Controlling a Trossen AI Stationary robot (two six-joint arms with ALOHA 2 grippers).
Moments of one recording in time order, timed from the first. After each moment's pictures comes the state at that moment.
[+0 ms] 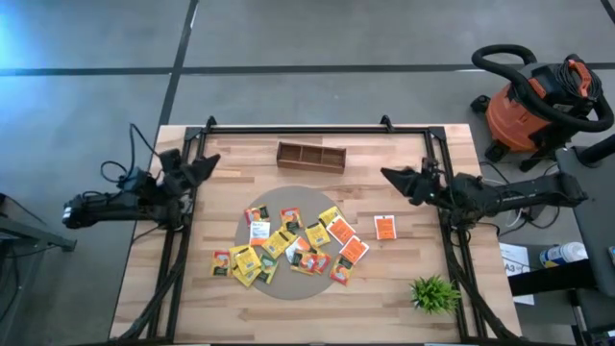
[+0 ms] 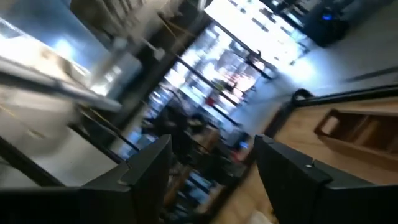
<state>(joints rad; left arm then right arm) 0.07 0.21 0.24 0.42 -0.29 -0.82 0.06 0.61 0.25 0.56 0.42 0.86</state>
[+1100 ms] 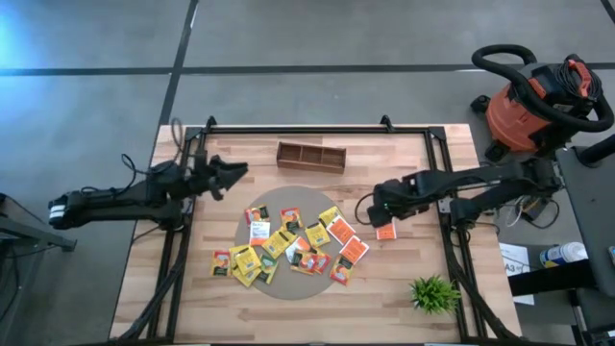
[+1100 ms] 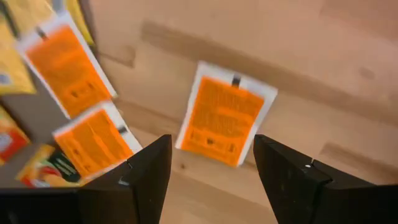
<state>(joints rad) 0.20 0.51 0.32 0.21 -0.14 -0.67 0.00 1.27 0.83 -0.94 -0.03 1.28</state>
